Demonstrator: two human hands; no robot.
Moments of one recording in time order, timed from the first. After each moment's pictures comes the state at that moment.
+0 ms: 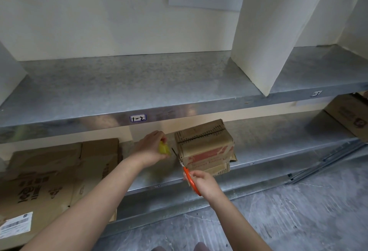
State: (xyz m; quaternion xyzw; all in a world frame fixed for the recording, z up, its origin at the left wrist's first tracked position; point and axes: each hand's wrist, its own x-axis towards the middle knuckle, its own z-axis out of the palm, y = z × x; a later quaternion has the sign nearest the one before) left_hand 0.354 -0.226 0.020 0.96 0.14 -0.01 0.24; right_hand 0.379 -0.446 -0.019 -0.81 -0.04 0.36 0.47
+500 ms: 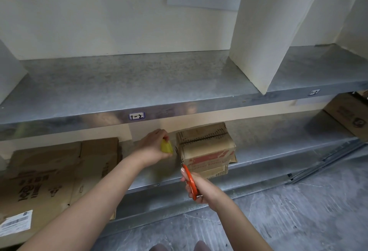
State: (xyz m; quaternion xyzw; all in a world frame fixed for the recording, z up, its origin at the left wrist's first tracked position) left_hand 0.354 -0.234 0.027 0.96 0.13 0.00 0.24; right_hand 0.374 -0.452 -0.003 -0.72 -0.03 0.50 0.48
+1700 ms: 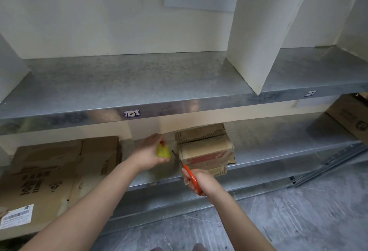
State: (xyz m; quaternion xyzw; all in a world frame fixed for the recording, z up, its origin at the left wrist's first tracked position) left_hand 0.341 -0.240 0.018 0.96 0.12 0.01 0.27; right_hand 0.391 -0.457 -0.004 -0.74 -0.03 0.47 0.49
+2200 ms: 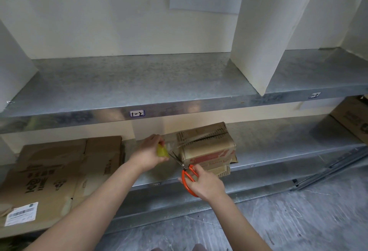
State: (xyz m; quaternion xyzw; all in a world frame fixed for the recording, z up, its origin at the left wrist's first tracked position) left_hand 0.336 -0.235 0.011 0.96 0.17 0.02 0.24; right_hand 0.385 -0.457 -0.018 -0.92 -0.23 0.24 0.21
